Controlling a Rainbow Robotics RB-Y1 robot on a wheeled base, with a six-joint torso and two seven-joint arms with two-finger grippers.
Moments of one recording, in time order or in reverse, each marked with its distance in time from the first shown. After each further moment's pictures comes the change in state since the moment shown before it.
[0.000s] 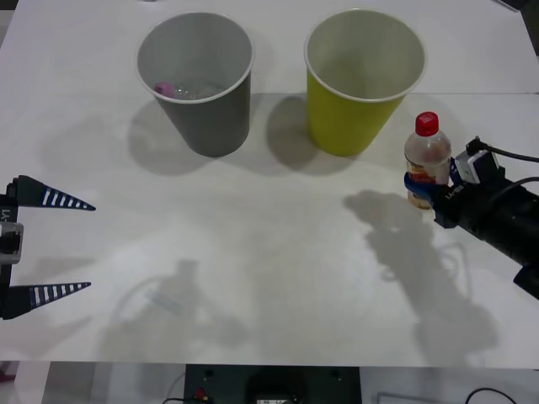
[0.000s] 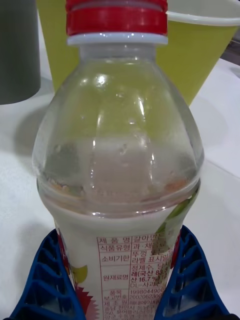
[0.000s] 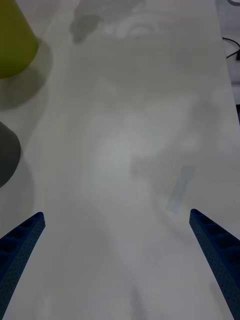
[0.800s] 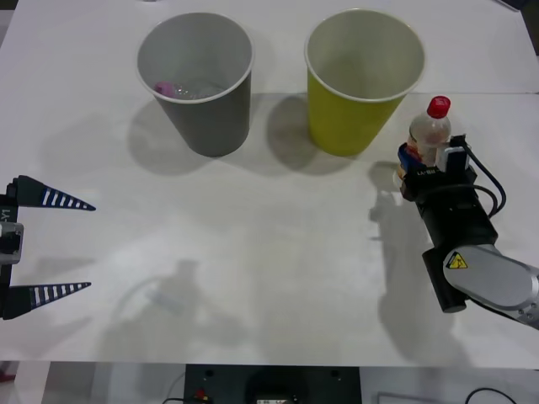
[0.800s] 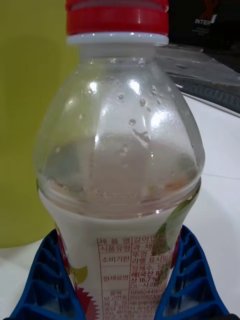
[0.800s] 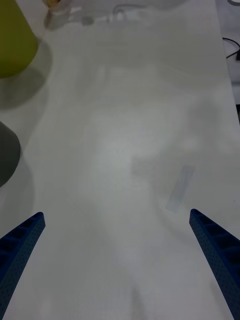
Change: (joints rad) right arm -0.398 0.205 0.575 0.420 -0.318 0.826 -0.003; left arm 0.000 0.000 0.000 0.000 0.000 0.000 0.000
